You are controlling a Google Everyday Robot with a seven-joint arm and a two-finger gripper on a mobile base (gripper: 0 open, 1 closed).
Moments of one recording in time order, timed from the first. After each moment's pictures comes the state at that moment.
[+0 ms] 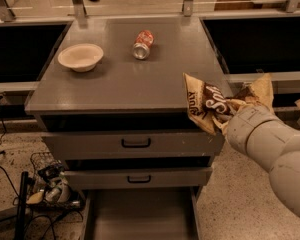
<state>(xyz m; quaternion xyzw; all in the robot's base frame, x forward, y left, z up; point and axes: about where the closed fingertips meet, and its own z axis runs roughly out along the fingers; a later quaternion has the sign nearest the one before) 0.500 -0.179 0.868 -0.38 0.73 -0.15 0.54</state>
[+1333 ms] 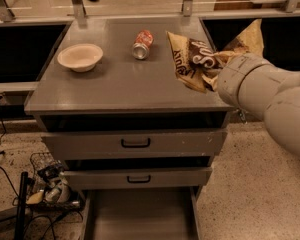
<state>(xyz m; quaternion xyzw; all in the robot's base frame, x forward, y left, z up) 0.550 -0.142 0.959 -0.43 0.67 -0.17 0.58</state>
